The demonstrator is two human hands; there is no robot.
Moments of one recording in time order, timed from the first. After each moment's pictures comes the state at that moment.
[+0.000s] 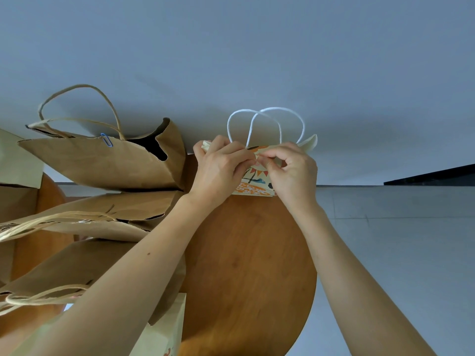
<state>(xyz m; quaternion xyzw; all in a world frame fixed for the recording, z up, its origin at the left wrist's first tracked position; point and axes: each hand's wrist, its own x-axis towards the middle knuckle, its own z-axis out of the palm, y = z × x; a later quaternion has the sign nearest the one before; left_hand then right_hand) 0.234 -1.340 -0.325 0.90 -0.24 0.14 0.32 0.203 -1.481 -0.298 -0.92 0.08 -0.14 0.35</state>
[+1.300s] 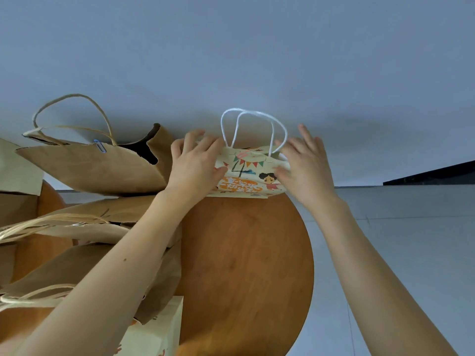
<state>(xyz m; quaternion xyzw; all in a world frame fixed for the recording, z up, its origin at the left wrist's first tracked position) 0.238 -1.324 -0.306 0.96 -0.21 0.01 0.19 0.201 -1.534 -0.290 -0.99 -0.03 -0.01 0.14</state>
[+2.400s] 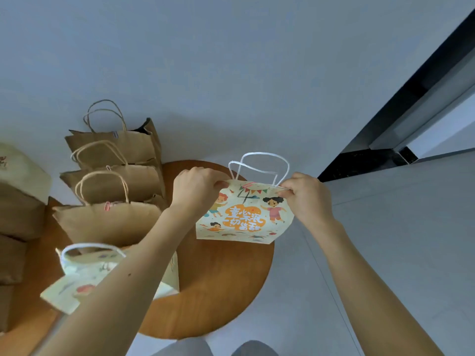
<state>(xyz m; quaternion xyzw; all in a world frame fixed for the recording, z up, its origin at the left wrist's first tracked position) -0.010 -1.306 -0.170 0.93 -0.29 0.01 0.22 -0.102 -1.496 -0.162 -0.97 0.19 -0.04 0.11</state>
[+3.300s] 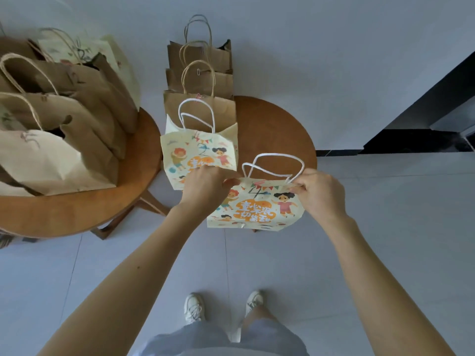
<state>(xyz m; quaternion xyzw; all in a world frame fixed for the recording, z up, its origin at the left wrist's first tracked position) -0.236 -1.119 -0.205 0.95 -0.20 -0.07 0.22 -0.290 -1.337 -0.210 -0.99 0.10 -0.02 0.12</state>
